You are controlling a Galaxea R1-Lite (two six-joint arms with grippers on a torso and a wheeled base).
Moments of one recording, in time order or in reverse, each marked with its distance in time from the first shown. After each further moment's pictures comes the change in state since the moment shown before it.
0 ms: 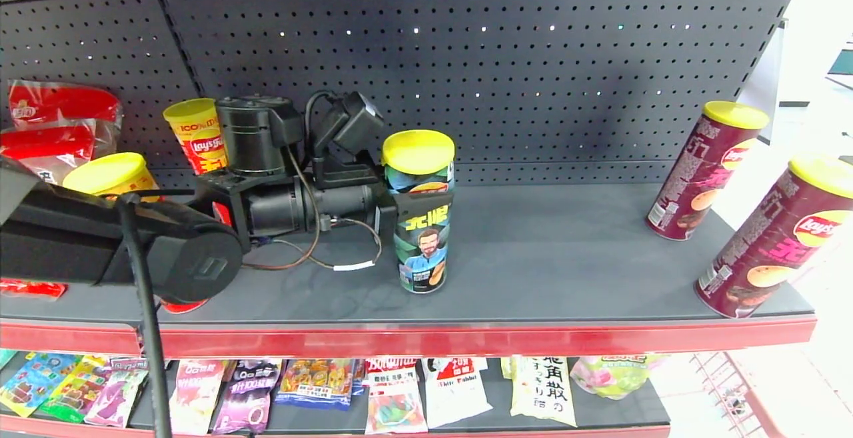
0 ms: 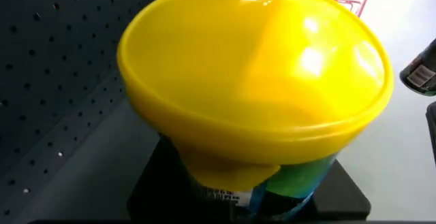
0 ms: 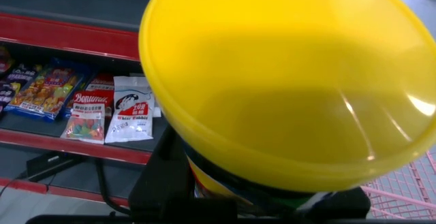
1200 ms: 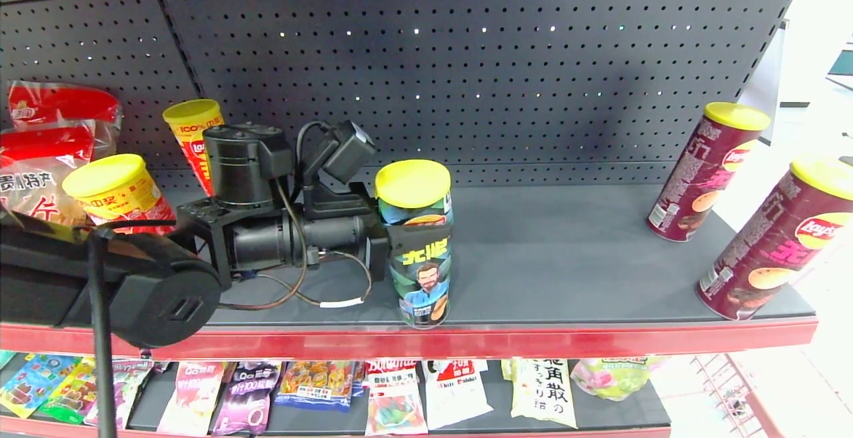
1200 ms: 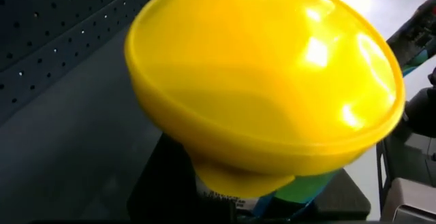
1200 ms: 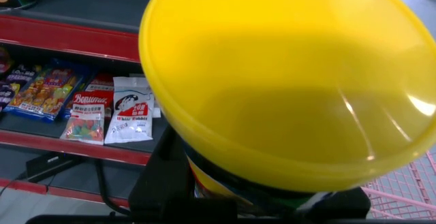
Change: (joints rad) left arm -0.023 -0.055 0.153 -0.021 -0.020 -0.086; right arm 0.000 0.000 0.001 0.000 -0.001 0.000
